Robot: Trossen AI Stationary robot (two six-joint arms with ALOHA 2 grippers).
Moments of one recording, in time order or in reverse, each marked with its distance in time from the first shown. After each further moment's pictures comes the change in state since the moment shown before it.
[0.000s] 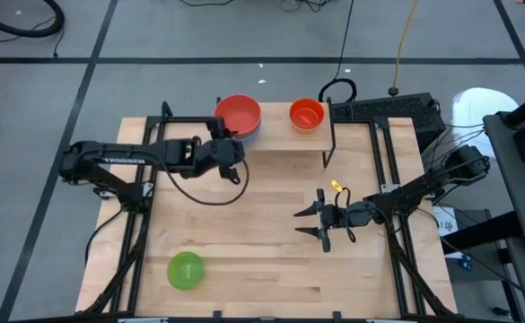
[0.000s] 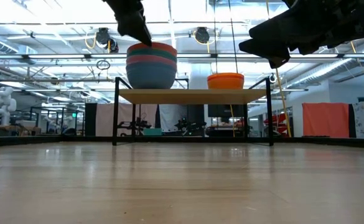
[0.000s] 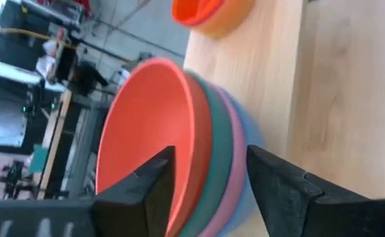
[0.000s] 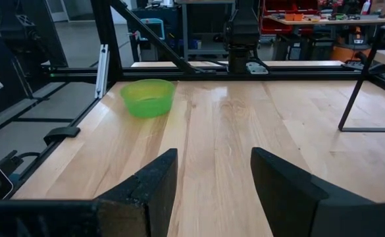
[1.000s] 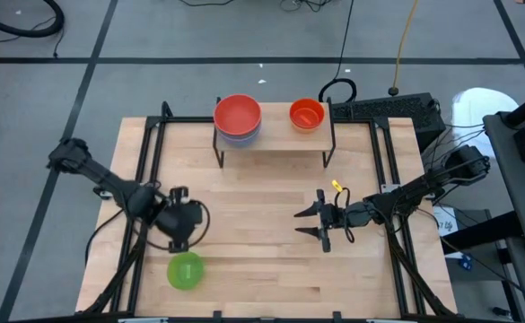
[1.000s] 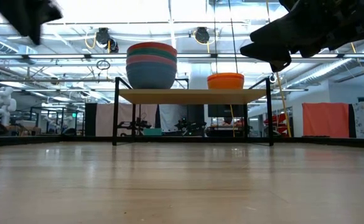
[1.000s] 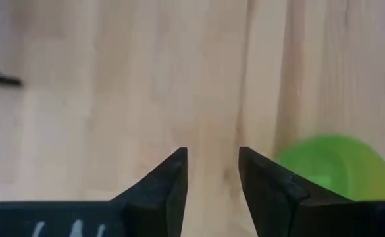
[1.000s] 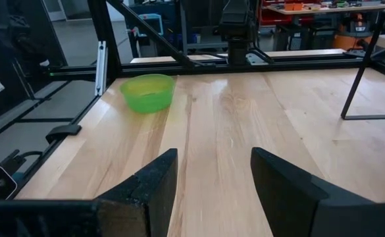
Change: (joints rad) left arm -0.567 -0.149 -0.158 -0.544 0.534 -1.014; right arm 0.000 0.000 0.000 -0.025 -0.001 0.045
